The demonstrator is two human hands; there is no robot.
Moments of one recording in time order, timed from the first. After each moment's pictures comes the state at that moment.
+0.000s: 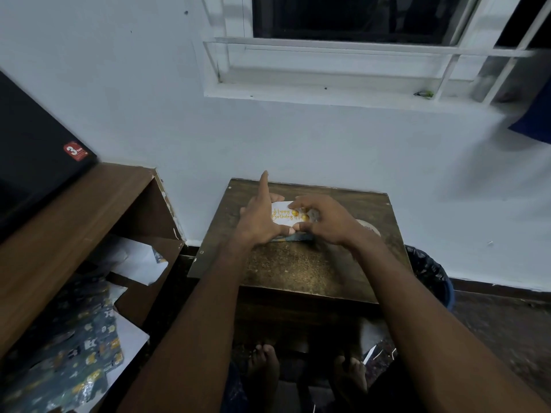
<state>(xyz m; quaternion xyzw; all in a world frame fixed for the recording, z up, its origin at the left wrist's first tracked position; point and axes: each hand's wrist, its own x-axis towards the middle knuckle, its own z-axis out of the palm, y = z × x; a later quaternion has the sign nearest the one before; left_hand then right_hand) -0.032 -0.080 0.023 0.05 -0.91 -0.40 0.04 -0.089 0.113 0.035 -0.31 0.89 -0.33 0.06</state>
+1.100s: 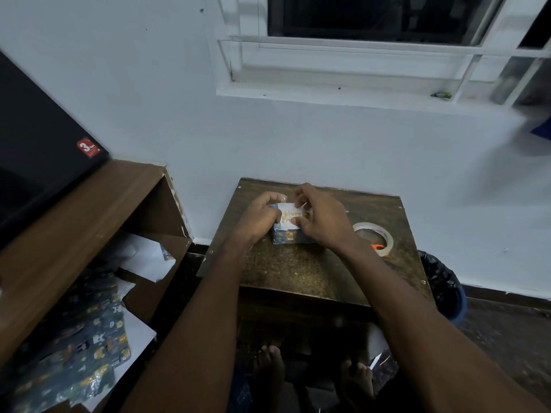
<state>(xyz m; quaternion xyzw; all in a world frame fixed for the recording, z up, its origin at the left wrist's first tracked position) -0.031 -0.098 0.019 0.14 -0.77 -0.62 0.01 -0.081 0.075 0.026 -0.31 0.90 -0.29 -0.07</state>
